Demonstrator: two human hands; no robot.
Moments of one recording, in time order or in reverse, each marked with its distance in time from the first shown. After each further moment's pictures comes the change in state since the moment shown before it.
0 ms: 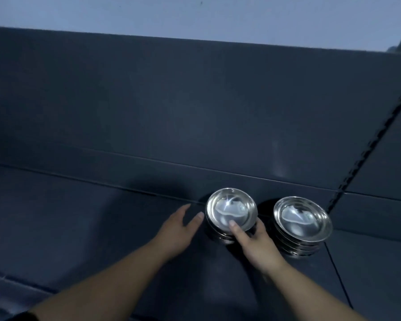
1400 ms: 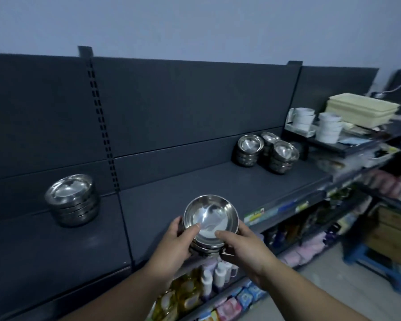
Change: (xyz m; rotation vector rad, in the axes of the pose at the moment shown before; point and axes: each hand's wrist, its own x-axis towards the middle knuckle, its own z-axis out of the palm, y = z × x) left_hand -0.277 0.201 0.320 -0.600 -0.715 0.148; right_hand -0.304 0.163 -0.321 0.491 0.388 0.101
